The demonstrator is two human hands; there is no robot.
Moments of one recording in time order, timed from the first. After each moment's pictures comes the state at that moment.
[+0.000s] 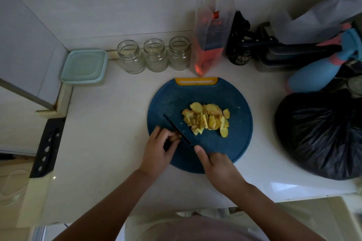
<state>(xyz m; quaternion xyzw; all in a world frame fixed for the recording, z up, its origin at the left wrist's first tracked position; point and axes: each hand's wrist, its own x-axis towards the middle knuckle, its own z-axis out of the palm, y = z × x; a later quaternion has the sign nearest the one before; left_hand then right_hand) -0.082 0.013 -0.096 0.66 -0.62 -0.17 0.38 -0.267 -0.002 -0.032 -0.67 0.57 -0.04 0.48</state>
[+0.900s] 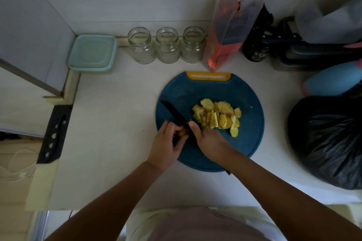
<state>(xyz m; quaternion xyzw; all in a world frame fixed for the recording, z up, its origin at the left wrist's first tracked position) -0.079 0.010 -0.104 0.66 -0.61 -0.20 0.40 -0.218 -0.058 -0.031 -0.67 0.56 0.08 0.48</state>
